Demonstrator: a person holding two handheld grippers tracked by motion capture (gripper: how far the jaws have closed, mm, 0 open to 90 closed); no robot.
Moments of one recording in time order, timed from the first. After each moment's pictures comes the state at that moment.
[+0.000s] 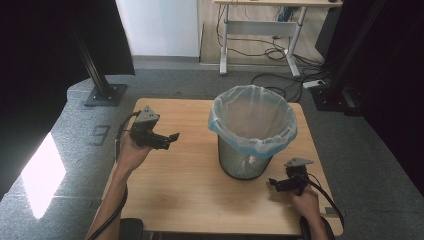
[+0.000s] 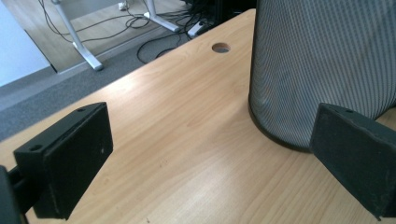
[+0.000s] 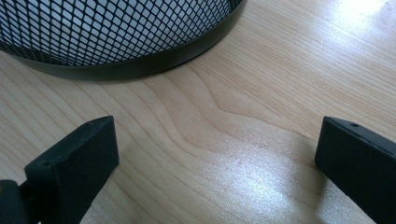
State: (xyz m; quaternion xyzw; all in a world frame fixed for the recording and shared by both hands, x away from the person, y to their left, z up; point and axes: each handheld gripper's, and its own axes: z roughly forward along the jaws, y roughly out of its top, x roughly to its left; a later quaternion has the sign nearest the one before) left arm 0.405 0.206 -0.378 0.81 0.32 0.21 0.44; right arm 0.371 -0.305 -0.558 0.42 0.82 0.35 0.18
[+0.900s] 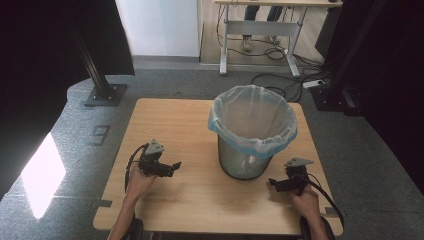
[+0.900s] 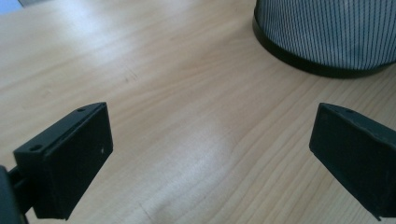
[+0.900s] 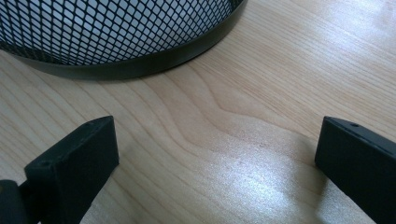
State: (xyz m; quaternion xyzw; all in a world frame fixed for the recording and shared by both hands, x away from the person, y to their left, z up) left arm 0.386 0.207 -0.499 0.82 0.36 0.17 0.41; right arm 0.371 -0.304 -0.558 0.42 0.82 0.35 0.18
